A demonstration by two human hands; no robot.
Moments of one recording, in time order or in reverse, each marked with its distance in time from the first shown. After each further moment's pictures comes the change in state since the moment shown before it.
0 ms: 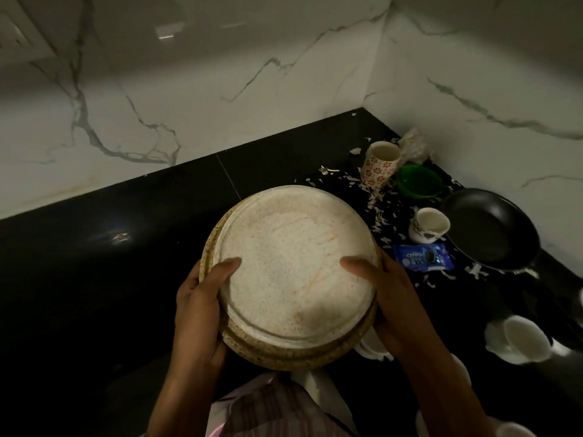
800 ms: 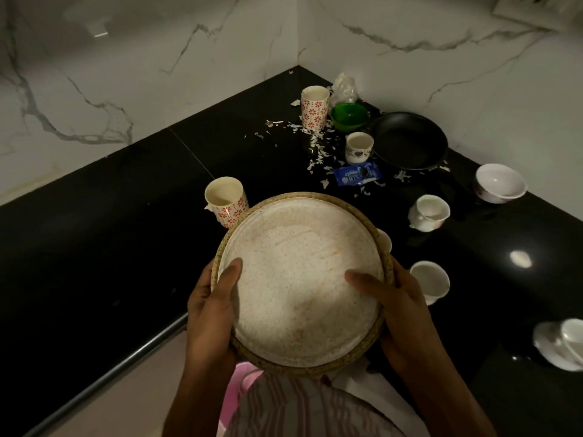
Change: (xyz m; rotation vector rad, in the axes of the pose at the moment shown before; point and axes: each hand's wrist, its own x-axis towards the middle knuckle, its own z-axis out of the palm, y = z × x) left_hand -0.150 -0.074 -0.026 0.173 -0.090 -0.014; right_hand -0.197 0.066 -0.072 0.146 0.194 -0.091
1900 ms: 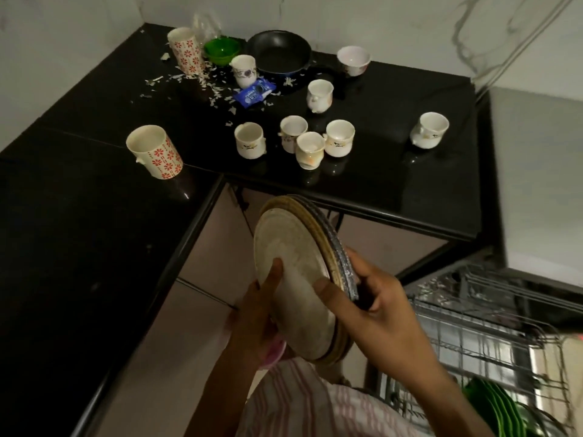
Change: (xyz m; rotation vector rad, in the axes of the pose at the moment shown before) left_hand -0.054 -0.110 -0.152 0.374 -0.648 -0.603; right_hand -0.249 0.130 0.089 -0.380 0.247 -0.346
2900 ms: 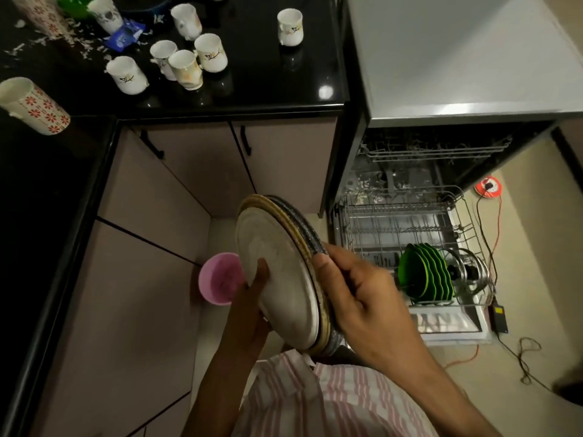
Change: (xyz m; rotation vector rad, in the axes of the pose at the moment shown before) left_hand -0.132 -0.217 -0.012 0.159 -0.196 -0.073; right_hand -0.280 0.049 -0.022 -0.281 0.347 0.014
